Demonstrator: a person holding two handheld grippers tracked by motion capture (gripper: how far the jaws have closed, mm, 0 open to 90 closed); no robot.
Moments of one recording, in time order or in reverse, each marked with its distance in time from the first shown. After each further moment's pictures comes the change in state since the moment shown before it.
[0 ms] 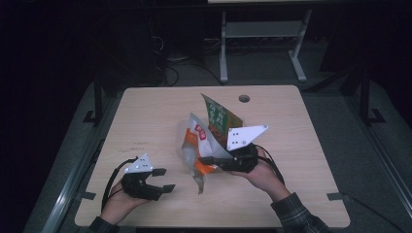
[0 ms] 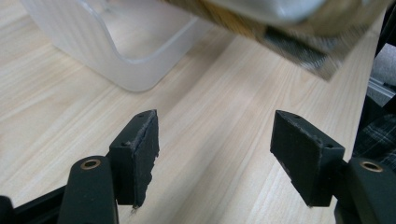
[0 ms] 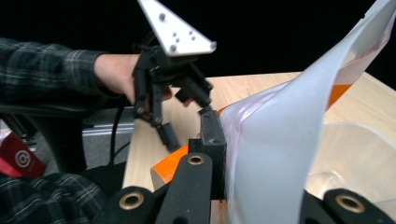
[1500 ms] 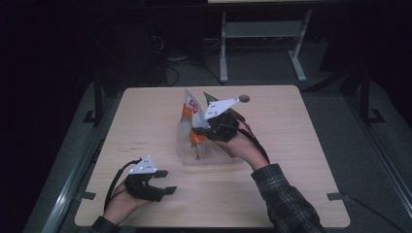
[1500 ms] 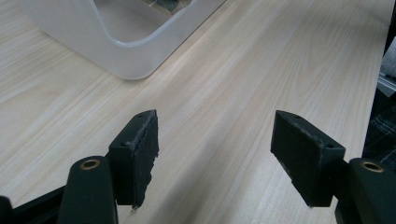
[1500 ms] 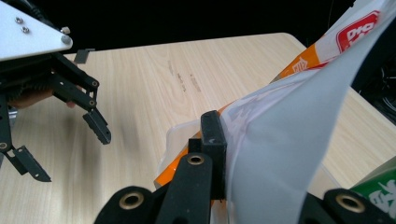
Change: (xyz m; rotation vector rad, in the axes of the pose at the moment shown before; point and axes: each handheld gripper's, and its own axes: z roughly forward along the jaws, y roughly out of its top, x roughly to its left) left arm 0.001 -0.005 0.009 0.039 -0.003 0.008; right arm -0.071 0.022 0.047 0.181 -0.220 0.013
